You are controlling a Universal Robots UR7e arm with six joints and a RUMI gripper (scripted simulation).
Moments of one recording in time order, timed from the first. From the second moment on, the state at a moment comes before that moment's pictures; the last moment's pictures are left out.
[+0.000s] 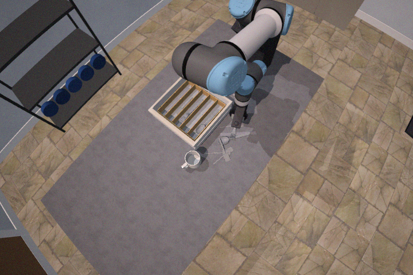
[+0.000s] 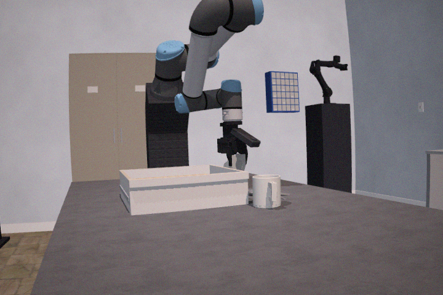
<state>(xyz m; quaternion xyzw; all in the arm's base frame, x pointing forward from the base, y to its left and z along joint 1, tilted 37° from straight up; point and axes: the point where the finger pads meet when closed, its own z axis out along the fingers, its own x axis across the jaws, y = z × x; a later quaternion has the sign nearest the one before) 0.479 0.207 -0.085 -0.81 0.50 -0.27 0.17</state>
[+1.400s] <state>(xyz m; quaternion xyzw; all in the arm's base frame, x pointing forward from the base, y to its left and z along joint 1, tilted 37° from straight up) 0.481 0.207 -0.087 -0.81 0.50 -0.27 0.17</state>
